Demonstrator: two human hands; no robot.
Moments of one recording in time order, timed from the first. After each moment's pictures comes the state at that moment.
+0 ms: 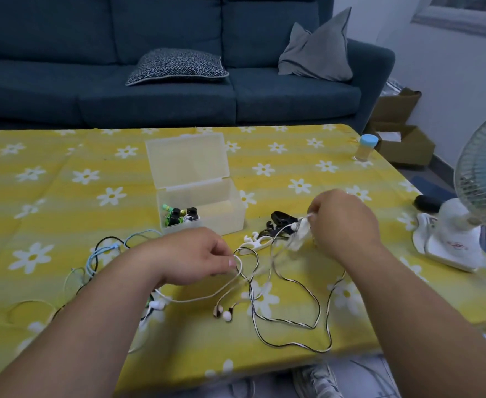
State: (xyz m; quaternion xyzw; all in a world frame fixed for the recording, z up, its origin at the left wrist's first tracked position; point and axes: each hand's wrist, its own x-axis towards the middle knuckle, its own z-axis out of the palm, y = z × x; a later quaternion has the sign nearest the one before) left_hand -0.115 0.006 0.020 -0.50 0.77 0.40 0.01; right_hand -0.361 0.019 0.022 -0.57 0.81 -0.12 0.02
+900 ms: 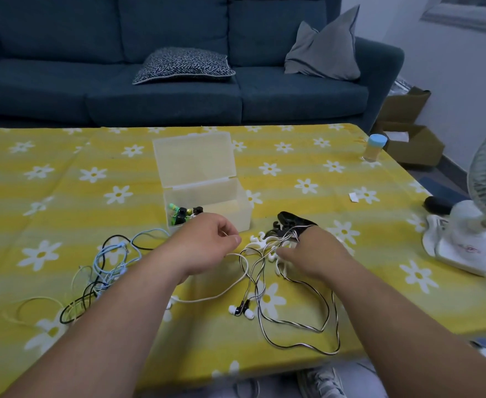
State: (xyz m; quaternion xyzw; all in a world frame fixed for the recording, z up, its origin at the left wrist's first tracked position) left_hand -0.128 0.001 0.005 -0.58 0.67 0.43 -0.19; right_hand -0.337 0.018 -0.019 -0.58 0.78 -0.06 0.23
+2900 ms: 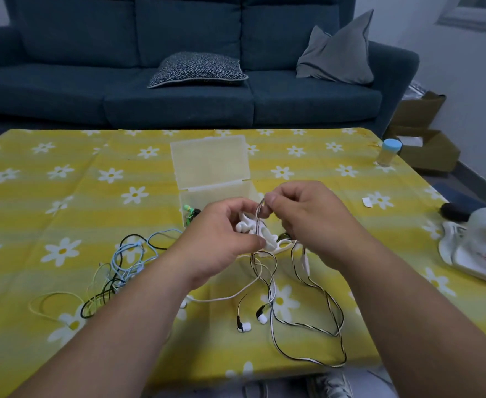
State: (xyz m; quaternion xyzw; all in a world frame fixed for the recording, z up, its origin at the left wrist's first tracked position) left_hand -0.128 0.021 0.030 -0.44 0.60 0.57 -0.36; right_hand -0.292 0.025 0.056 -0.62 0.57 -0.38 0.37
